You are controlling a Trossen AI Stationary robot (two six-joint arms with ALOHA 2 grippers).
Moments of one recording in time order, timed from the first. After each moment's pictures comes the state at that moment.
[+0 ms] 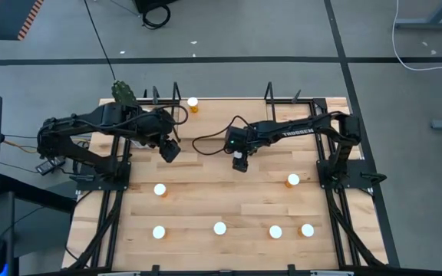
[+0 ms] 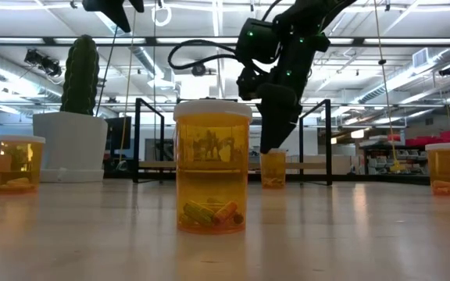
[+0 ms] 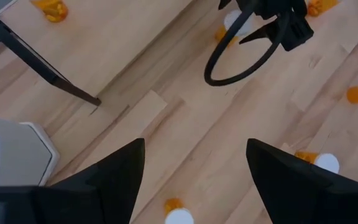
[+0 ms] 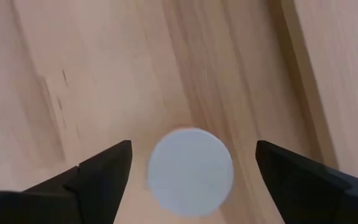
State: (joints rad) left arm 0.04 1.31 1.57 -1.33 -0.18 -0.68; right arm -0.16 1.82 1.28 -0.68 0.05 0.15
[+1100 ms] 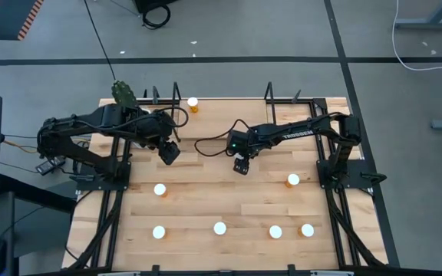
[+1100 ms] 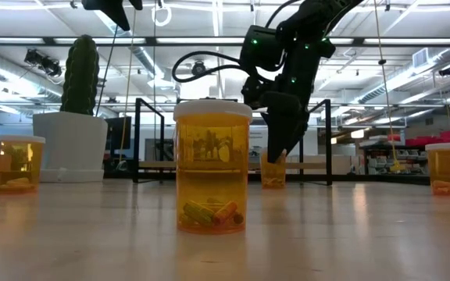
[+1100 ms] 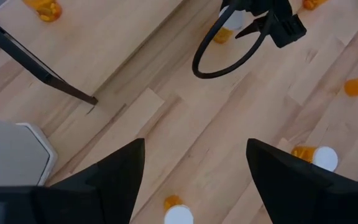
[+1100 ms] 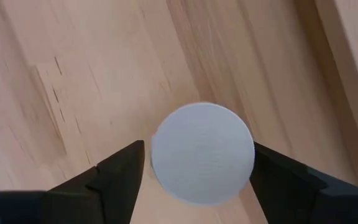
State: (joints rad) left arm 0.02 1.31 1.57 -1.33 -0.18 -0.67; right arm -0.15 1.82 1.23 -0.65 0.04 0.24
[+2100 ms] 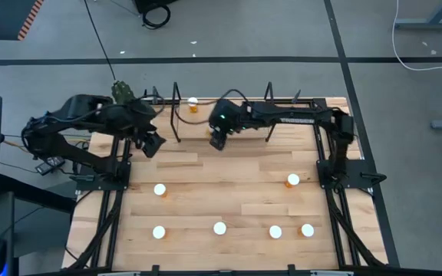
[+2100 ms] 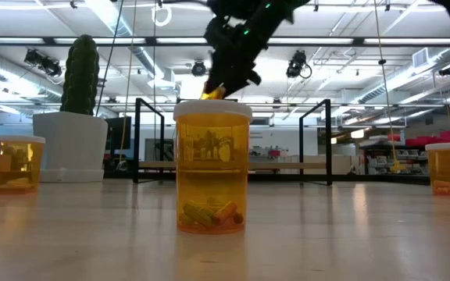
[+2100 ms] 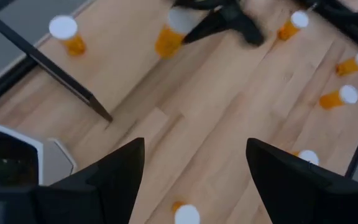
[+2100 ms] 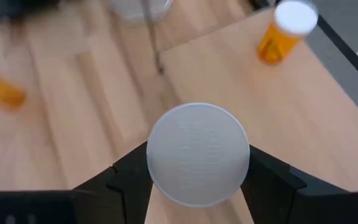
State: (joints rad) left arm 0.02 1.22 1.72 -1.44 -0.23 -0.62; right arm -0.22 1.89 1.69 -0.65 0.11 0.20
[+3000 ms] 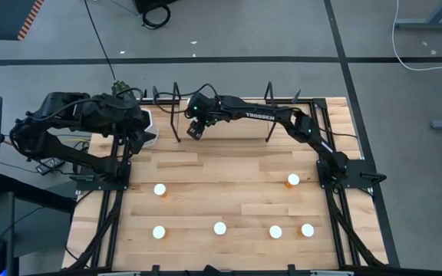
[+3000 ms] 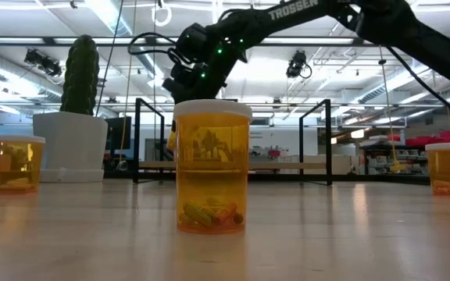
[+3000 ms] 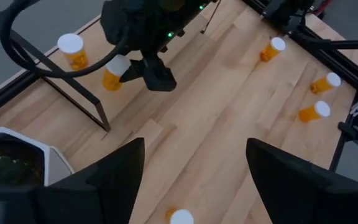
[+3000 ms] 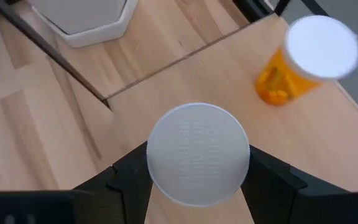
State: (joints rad) left arm 0.02 1.12 1.73 -1.45 -0.24 -0.63; right arm -0.30 2.35 2.20 -0.75 0.10 0.21
